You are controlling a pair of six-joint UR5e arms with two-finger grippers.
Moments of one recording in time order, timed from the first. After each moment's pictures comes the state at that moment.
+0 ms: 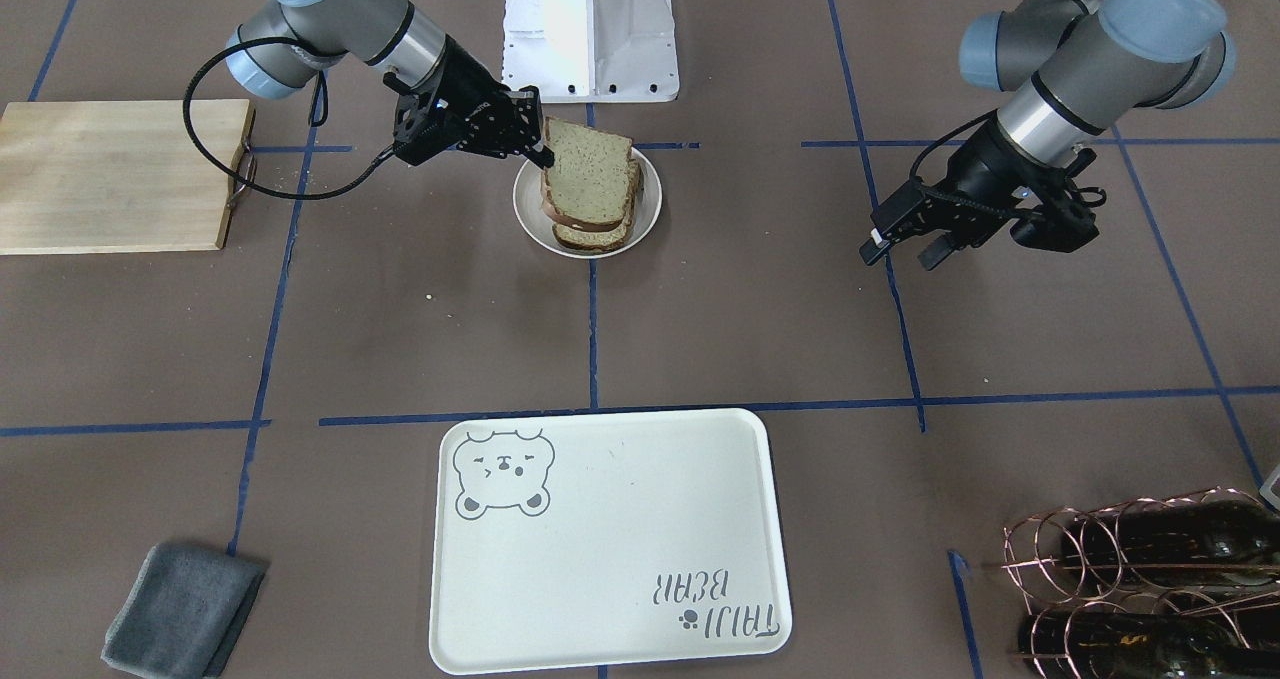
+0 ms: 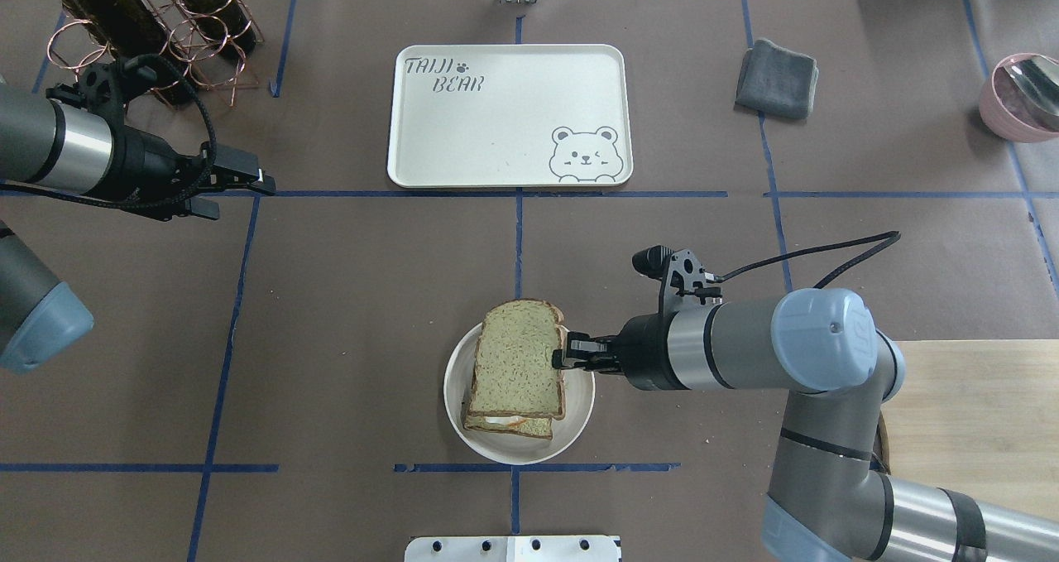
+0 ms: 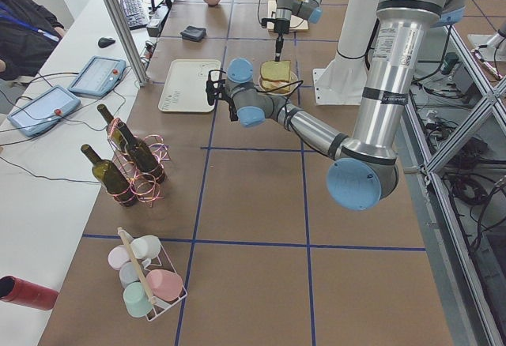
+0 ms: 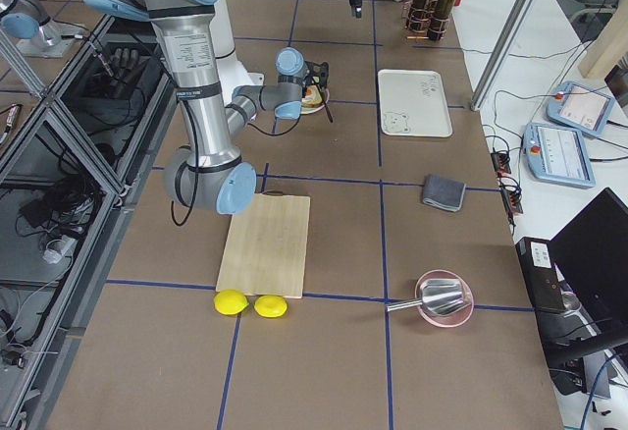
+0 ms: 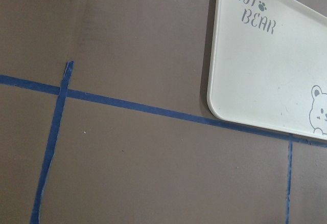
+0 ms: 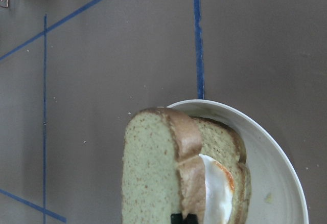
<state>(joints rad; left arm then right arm) -0.89 -1.76 -1.81 -2.28 -2.19 -1.36 0.34 -1.26 1.83 -0.72 1.79 1.58</state>
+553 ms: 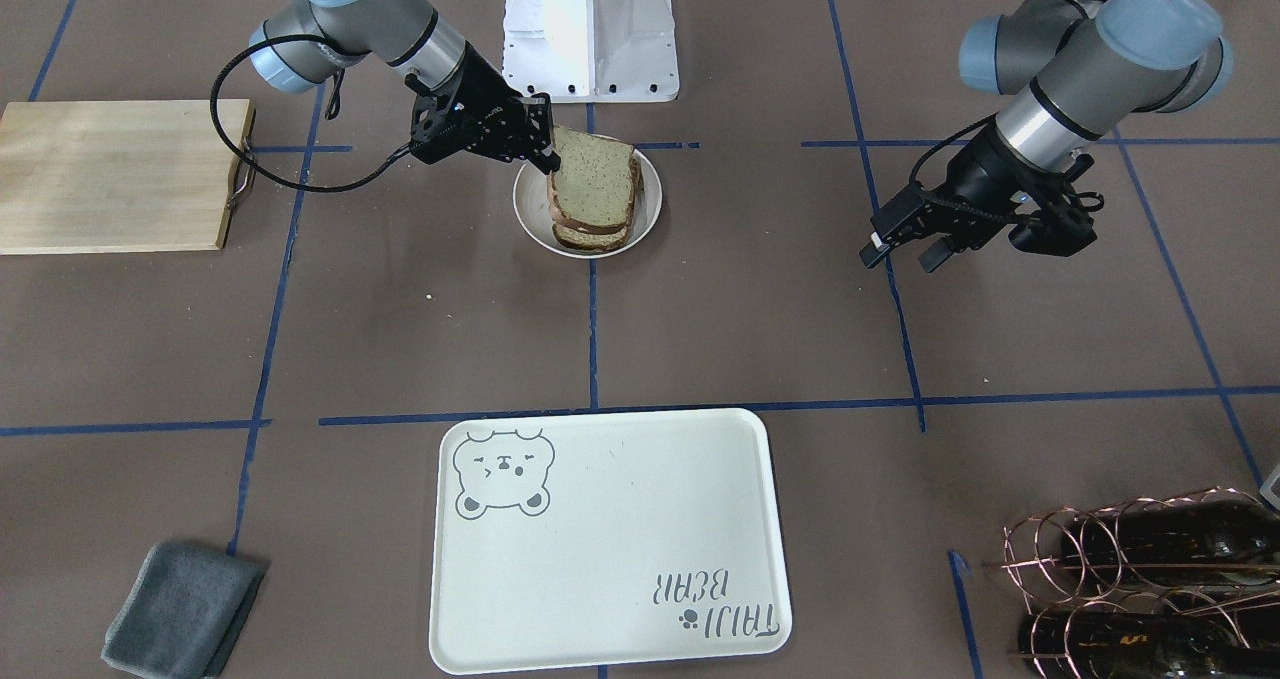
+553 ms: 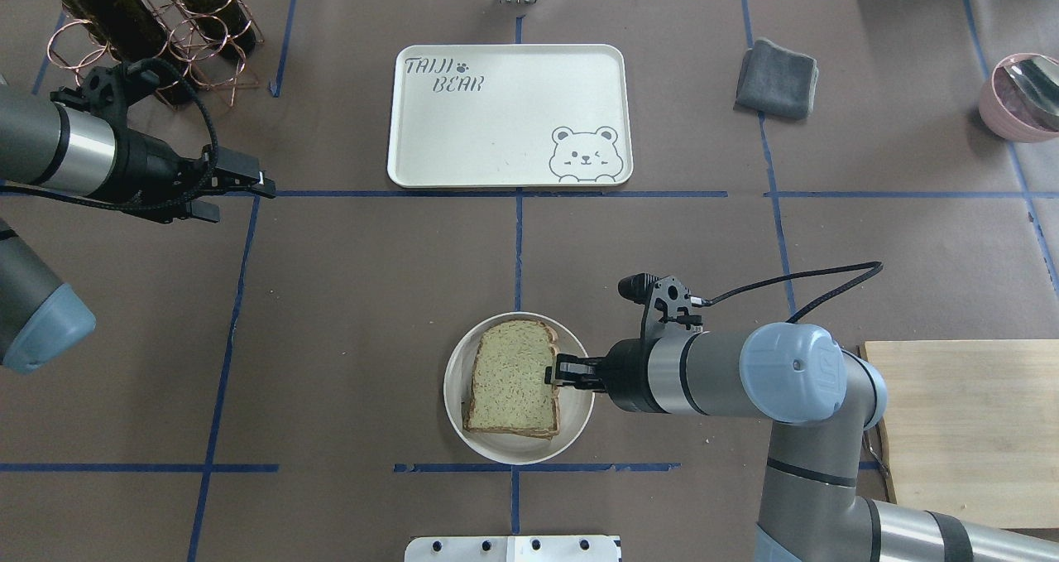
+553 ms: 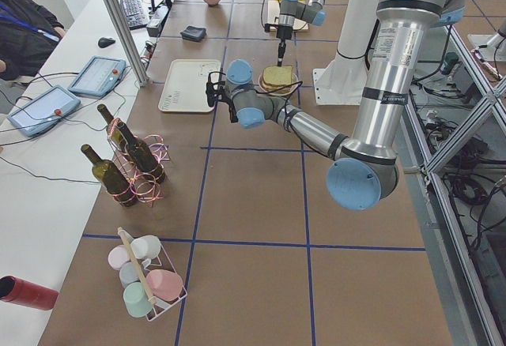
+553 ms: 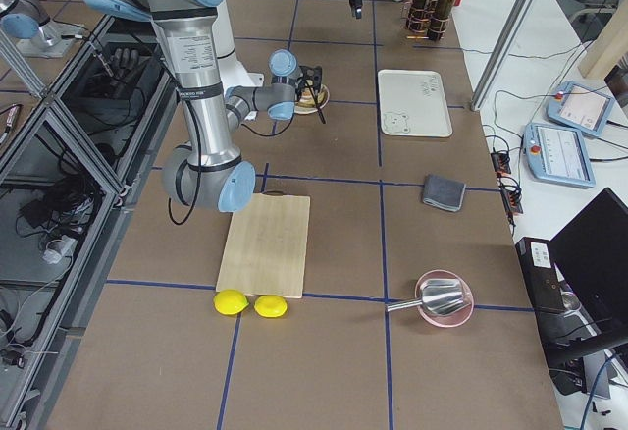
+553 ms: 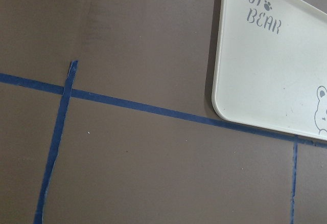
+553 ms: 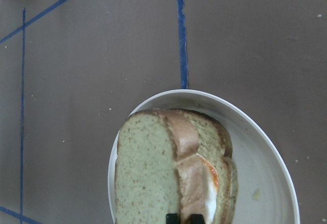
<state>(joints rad) -0.89 -1.76 -1.80 -2.28 -2.19 -1.36 0.32 -1.26 1.82 -0.74 1.74 1.58</state>
